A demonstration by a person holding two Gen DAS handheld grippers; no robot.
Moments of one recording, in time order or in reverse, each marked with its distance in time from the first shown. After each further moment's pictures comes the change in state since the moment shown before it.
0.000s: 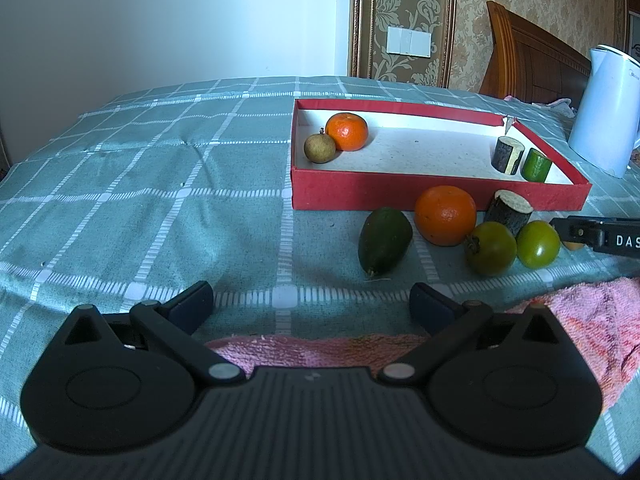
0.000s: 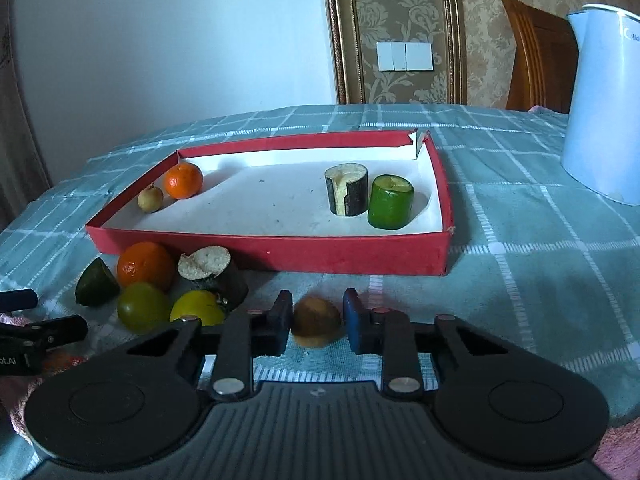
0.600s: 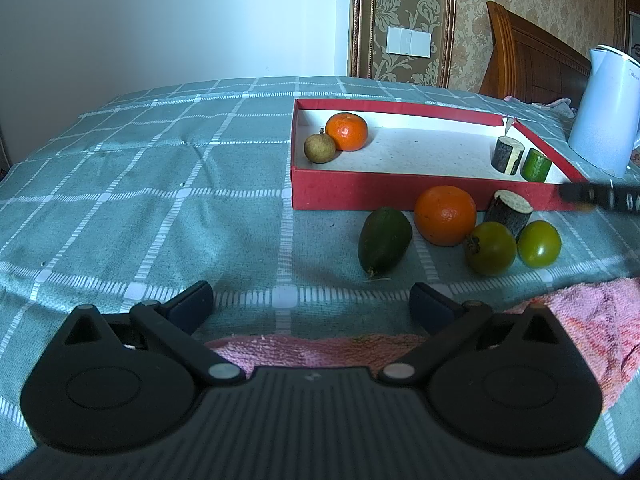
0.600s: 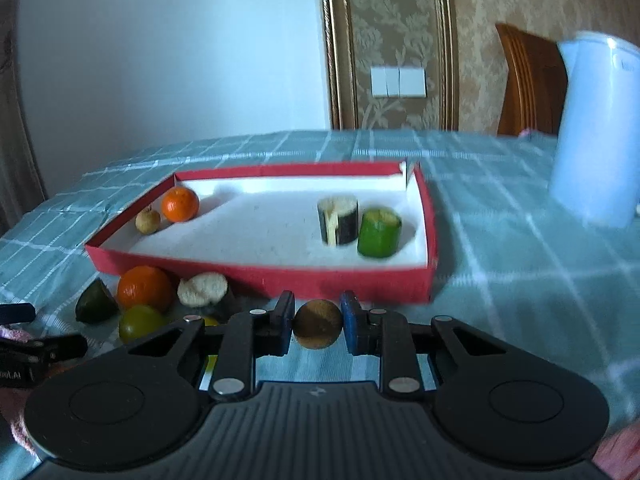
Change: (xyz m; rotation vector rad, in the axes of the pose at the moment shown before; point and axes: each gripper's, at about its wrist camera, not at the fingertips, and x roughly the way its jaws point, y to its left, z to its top) left arm 0.000 0.000 0.000 0.000 -0.001 0.000; right arm -0.012 0.006 0.017 -0.046 -0.084 -0.040
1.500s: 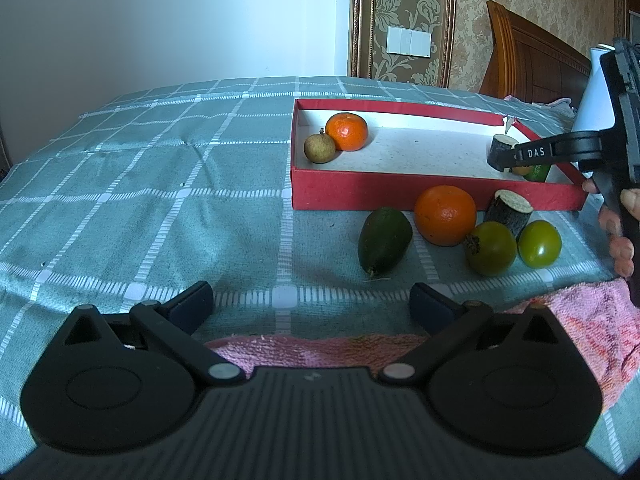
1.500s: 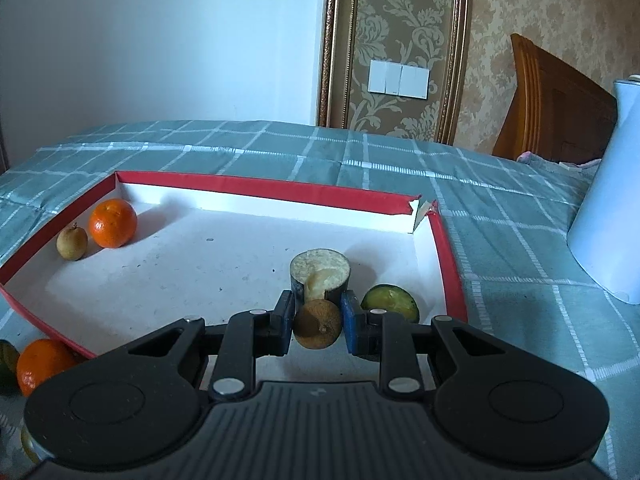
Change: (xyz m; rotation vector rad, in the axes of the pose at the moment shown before) left arm 0.000 0.000 0.000 0.000 0.000 0.000; right arm 0.092 0.003 0.040 -0.077 0.067 -0.092
